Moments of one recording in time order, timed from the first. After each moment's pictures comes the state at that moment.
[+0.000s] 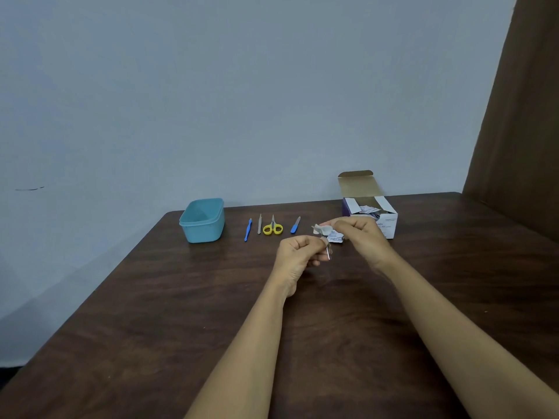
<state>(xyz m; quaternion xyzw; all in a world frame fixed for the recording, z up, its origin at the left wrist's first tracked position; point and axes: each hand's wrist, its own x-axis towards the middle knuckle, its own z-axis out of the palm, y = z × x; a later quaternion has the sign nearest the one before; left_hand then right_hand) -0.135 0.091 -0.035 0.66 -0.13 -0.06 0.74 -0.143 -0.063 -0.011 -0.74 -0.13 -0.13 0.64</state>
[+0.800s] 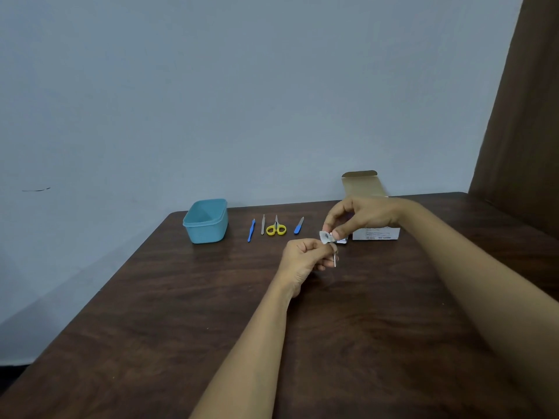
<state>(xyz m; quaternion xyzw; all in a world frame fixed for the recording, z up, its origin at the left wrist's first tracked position) -0.135 0.089 -0.035 0.68 -0.15 -0.07 0.71 -0.114 -0.085 0.059 -0.89 -0.27 0.14 0.35</state>
